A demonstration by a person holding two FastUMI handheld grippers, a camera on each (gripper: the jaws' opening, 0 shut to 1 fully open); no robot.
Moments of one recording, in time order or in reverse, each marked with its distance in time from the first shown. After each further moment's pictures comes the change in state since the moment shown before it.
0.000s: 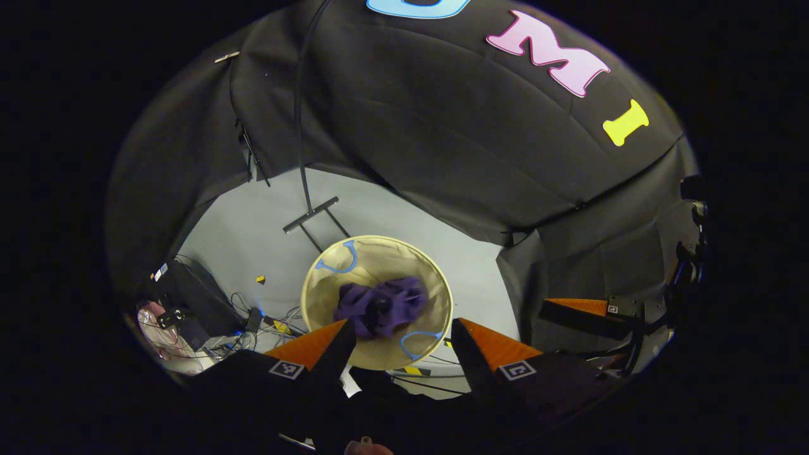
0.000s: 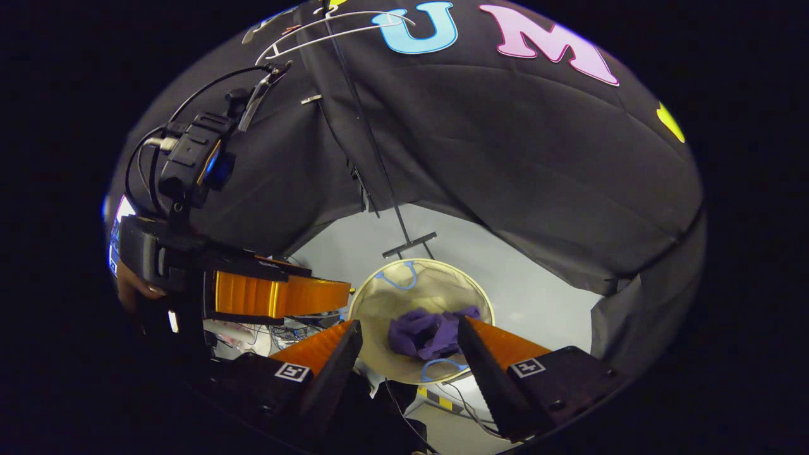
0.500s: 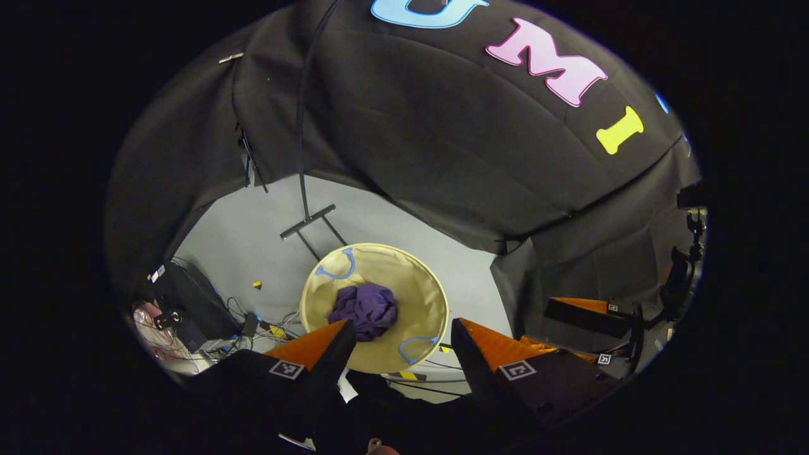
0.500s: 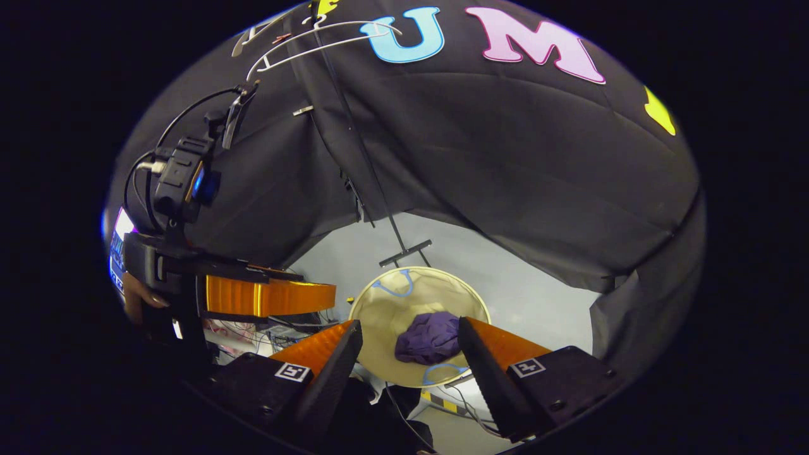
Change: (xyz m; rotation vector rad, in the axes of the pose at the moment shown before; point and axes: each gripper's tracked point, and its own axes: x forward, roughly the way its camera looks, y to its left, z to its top) left arm -0.019 0.007 0.007 0.004 -0.047 -0.025; right arm -0.019 -0.001 0.011 0.050 -0.057 -0.036
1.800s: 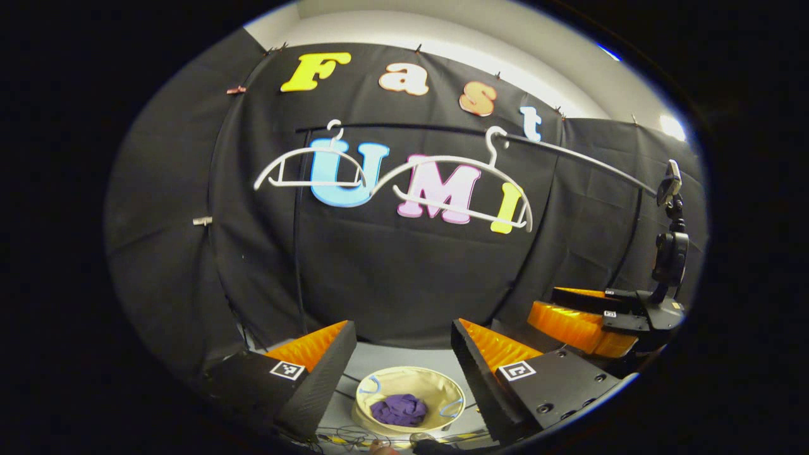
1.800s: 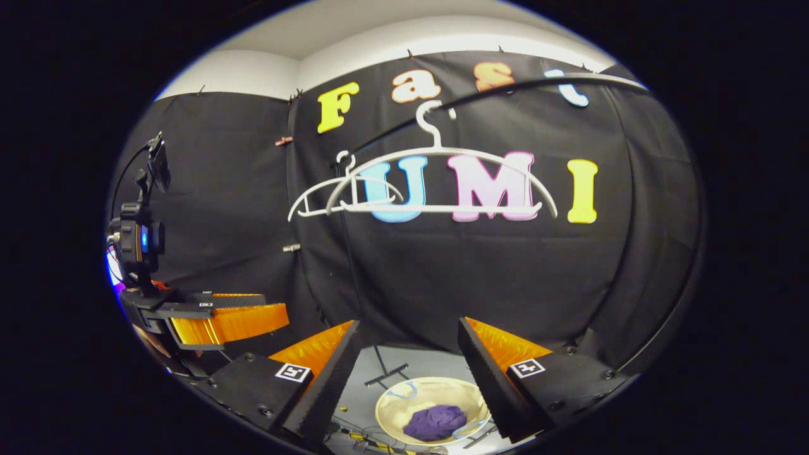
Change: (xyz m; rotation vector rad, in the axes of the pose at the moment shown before) left arm -0.306 0.033 0.087 0.433 -0.744 -0.231; right arm -0.222 0.157 0.132 0.024 -0.782 -0.293
